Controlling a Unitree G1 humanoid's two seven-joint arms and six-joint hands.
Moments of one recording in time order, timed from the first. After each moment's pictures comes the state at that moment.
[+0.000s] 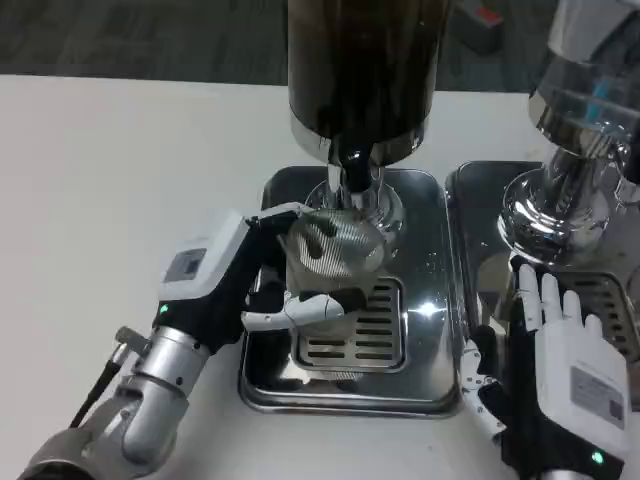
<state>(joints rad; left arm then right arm) -0.52 0.33 -0.38 1.16 0.68 -0.85 0.62 0.33 -0.03 0.41 -0.21 -1.00 0.43 -0.39</state>
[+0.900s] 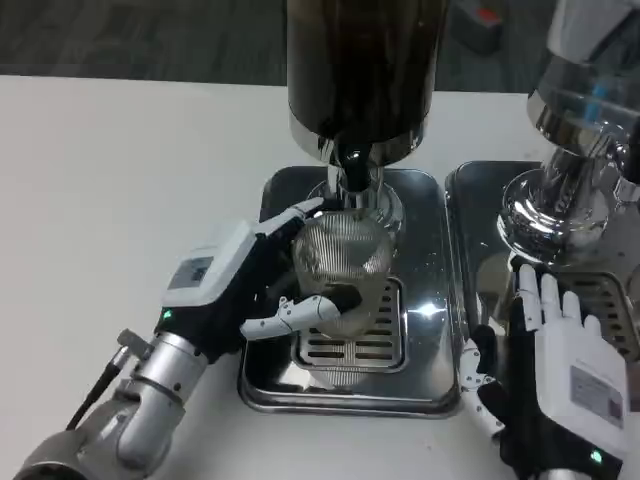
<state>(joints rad) -0.51 0.35 -0.41 1.17 0.67 -0.86 0.58 0.32 -0.03 0.41 -0.21 -0.99 0.43 -0.39</state>
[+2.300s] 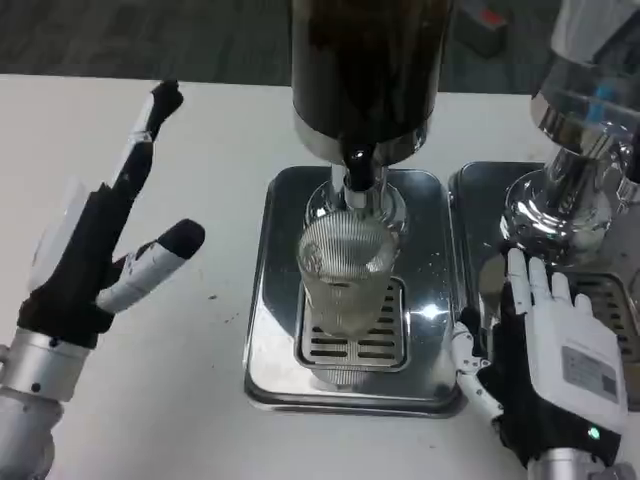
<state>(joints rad) -0.23 0.48 -0.11 0.71 0.00 -1.05 0.02 0.26 -0.09 0.41 -0.20 -1.00 0.43 -0.33</state>
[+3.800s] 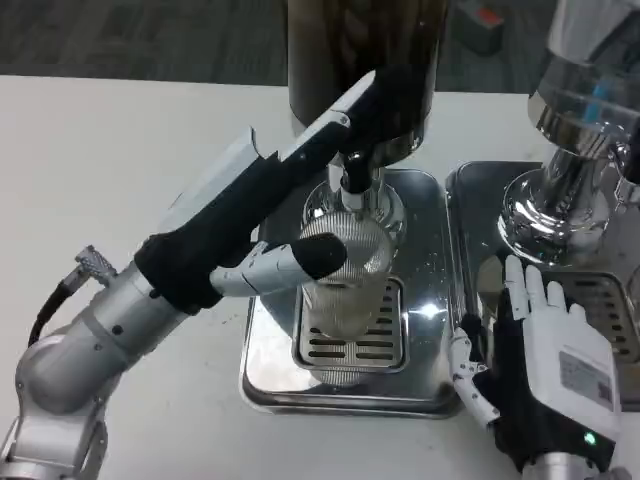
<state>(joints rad) -0.31 0.36 -0.12 0.38 -0.15 -0.88 -0.59 0.27 -0.06 0.40 -0.20 -0.99 0.42 -0.31</state>
